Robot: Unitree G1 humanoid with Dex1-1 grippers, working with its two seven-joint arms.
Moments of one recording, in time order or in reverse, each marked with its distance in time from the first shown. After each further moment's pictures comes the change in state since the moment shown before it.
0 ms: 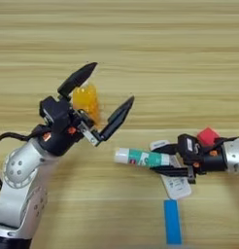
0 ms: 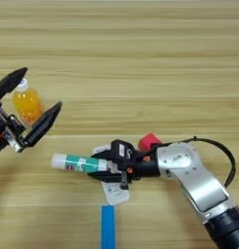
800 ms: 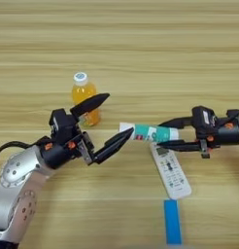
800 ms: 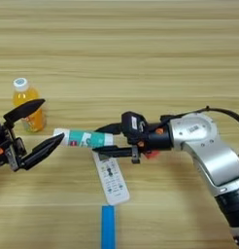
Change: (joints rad) left arm 0.013 0.051 0.015 0.103 -0.115 0.156 -0.173; right arm -0.121 -0.058 -0.102 -0.058 0.115 0.059 0.086
